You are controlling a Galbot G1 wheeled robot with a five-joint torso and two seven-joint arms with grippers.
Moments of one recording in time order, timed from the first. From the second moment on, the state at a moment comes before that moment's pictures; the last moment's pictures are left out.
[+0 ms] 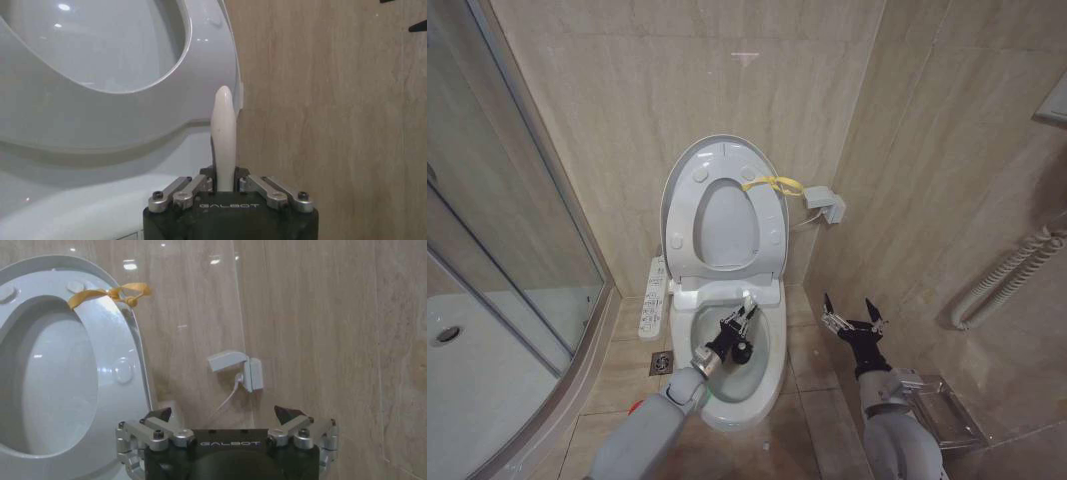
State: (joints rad) left arm 0.68 -1.31 0.26 -1.06 -0.38 -0.53 0.15; right arm -1.44 1.45 0.58 2.09 0.26 -0.01 0.11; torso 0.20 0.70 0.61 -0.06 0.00
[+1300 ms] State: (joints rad) left arm 0.65 -1.33 0.24 -1.06 -0.38 -0.58 0.19; right arm -1.44 1.45 0.58 2.09 0.26 -0.01 0.11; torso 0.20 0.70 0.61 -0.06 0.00
